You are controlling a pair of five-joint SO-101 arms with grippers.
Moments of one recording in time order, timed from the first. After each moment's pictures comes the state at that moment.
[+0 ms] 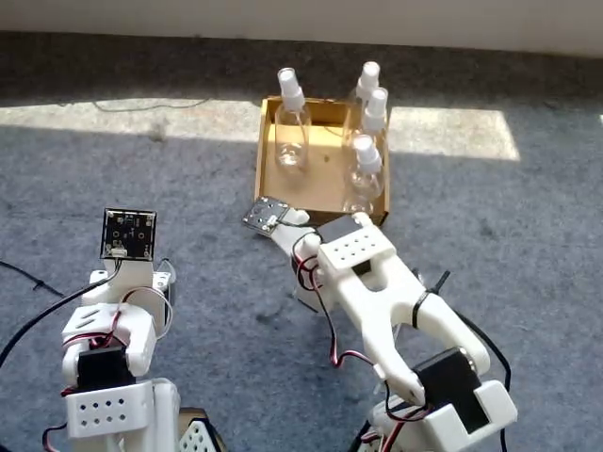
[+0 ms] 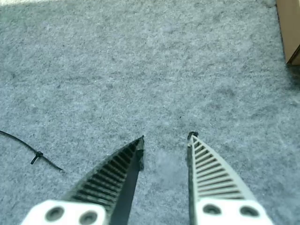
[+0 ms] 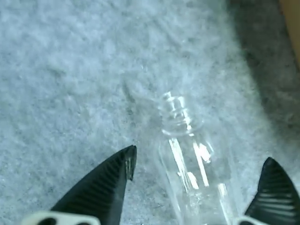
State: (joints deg) left arm -15.8 -85.8 79.7 58.1 -7.4; right arm -31.5 -5.9 36.3 60.6 33.5
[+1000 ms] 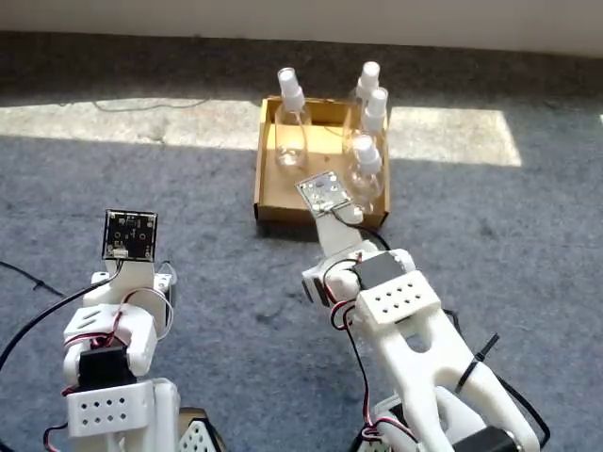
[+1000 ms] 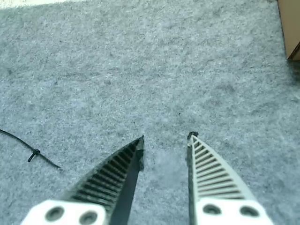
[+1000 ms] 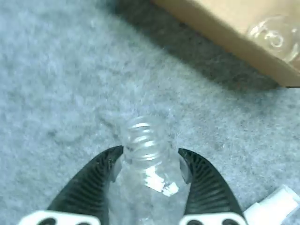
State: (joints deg) left arm -15.8 -85.8 80.7 57.9 -7.4; right arm -28.8 -31.9 51.5 53.5 2.4
